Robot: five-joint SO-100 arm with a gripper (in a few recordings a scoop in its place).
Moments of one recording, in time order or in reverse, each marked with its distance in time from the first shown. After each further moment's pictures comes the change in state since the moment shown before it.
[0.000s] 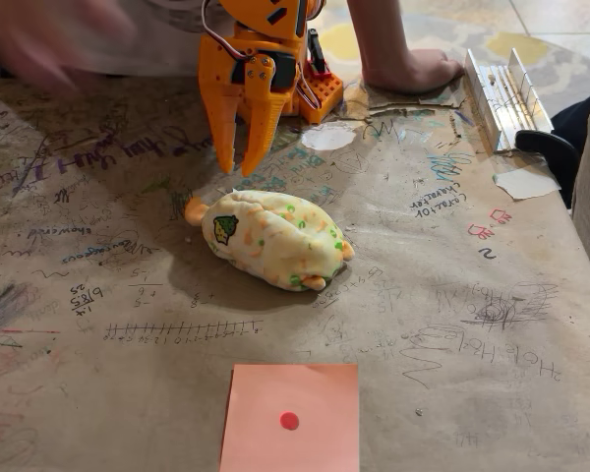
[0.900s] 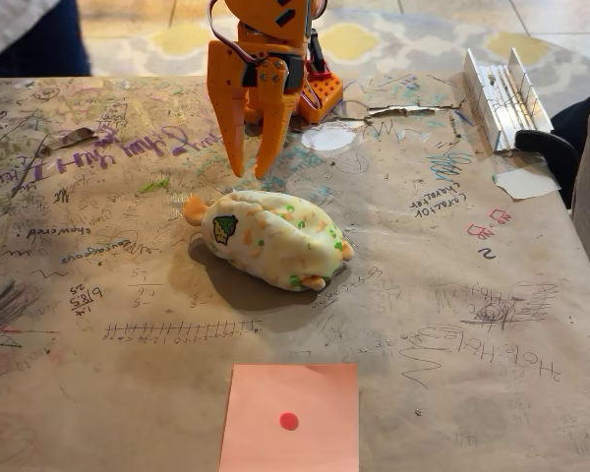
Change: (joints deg) arm -4.5 -1.5 0.0 0.0 -0.4
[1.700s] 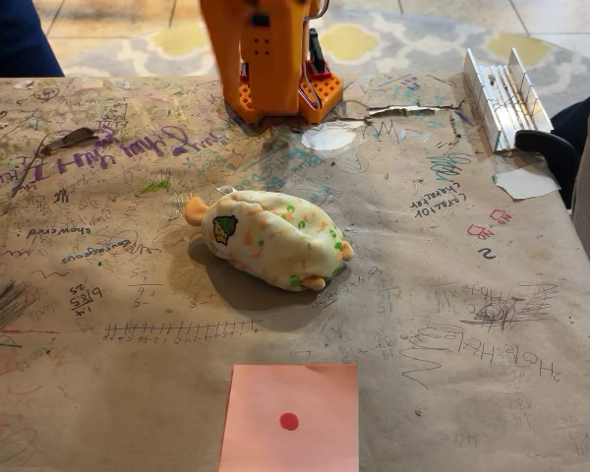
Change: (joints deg) arm -0.8 -30.3 -29.4 -3.3 -0.6
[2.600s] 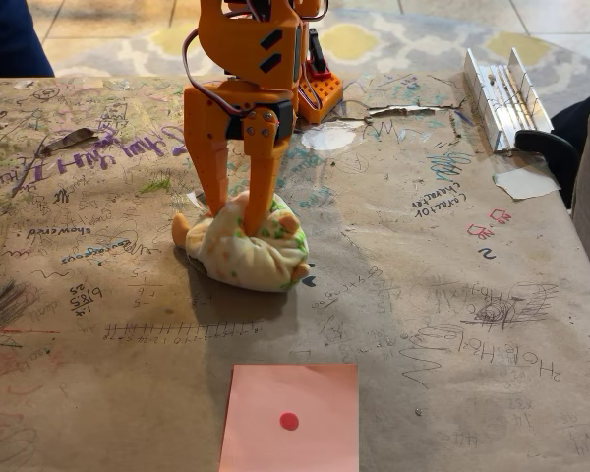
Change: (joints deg) arm -0.9 -44.5 -3.3 -33.1 -2.7
